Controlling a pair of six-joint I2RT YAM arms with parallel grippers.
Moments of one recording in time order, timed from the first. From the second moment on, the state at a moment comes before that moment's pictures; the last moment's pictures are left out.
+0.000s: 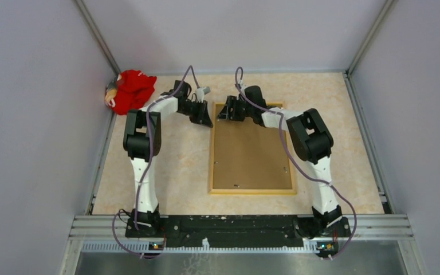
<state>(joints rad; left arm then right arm) -0.19 2.21 1.63 -0.53 0.79 0.08 0.50 2.23 1.49 0.20 -0.47 0.57</state>
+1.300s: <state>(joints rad) -0.18 2.19 1.56 -0.44 0.83 0.05 0.50 2.34 1.59 0.25 -0.63 0.65</state>
